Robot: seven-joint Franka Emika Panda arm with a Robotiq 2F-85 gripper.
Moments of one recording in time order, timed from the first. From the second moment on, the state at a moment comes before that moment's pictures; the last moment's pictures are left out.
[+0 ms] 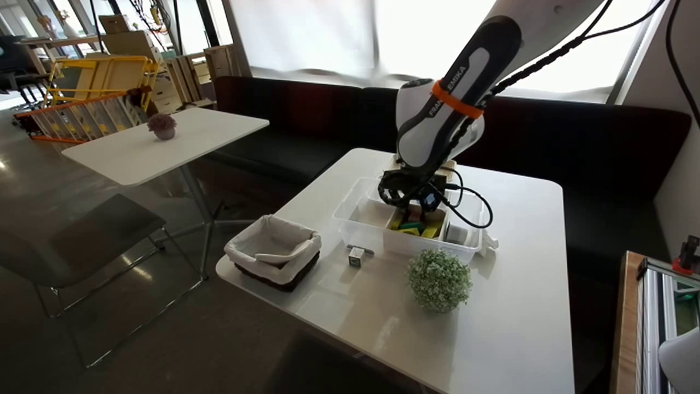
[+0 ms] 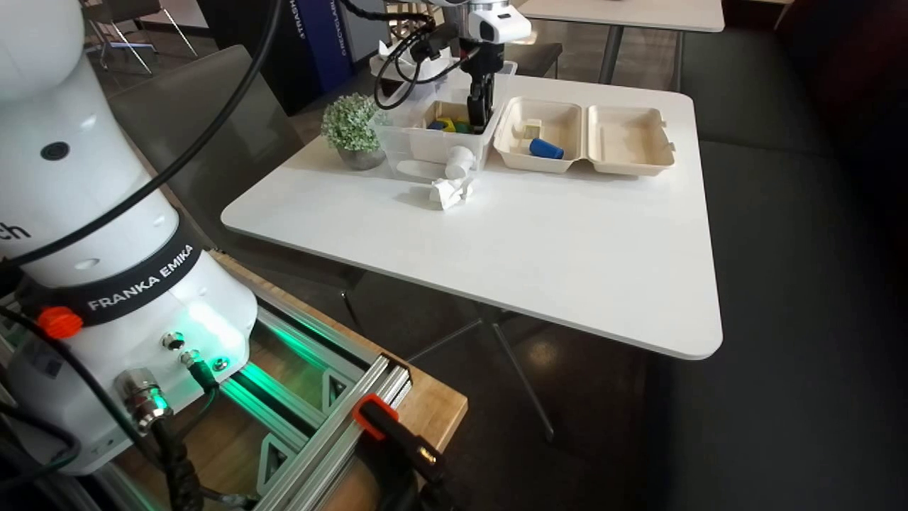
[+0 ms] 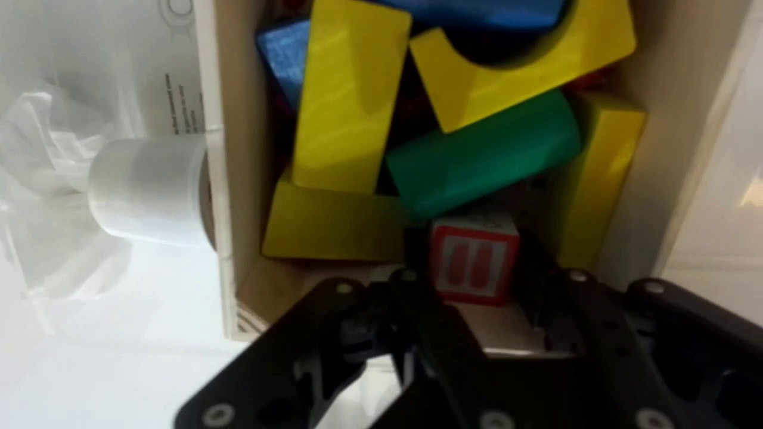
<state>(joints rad) 0.06 0.45 -0.18 -2.17 0.05 2.61 1.06</state>
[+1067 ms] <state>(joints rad) 0.04 0.17 -0.20 -2.10 -0.13 2.39 1.30</state>
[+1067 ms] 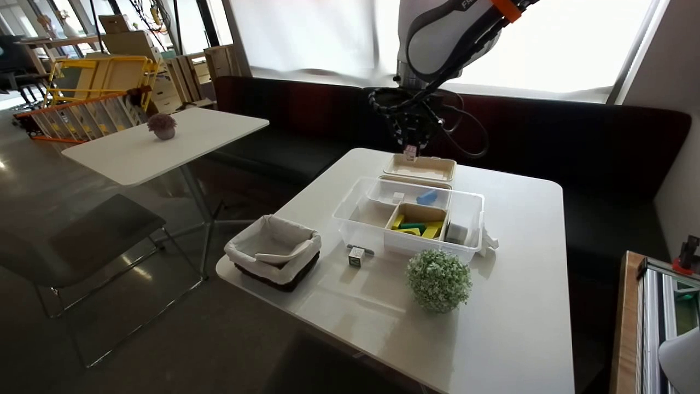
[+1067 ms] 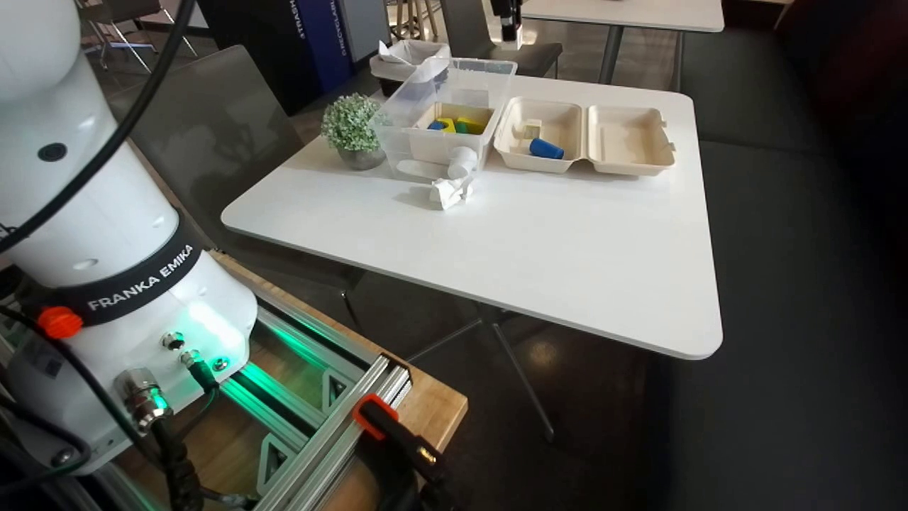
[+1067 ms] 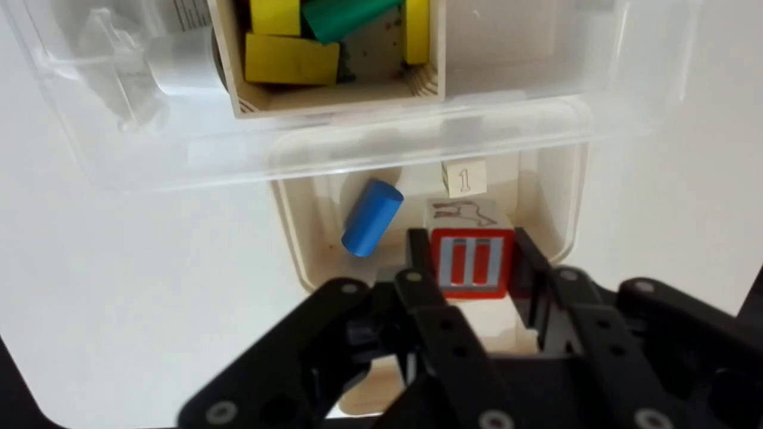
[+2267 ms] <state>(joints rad) 0.01 0.27 -0.20 -1.98 -0.24 2.28 1.37</state>
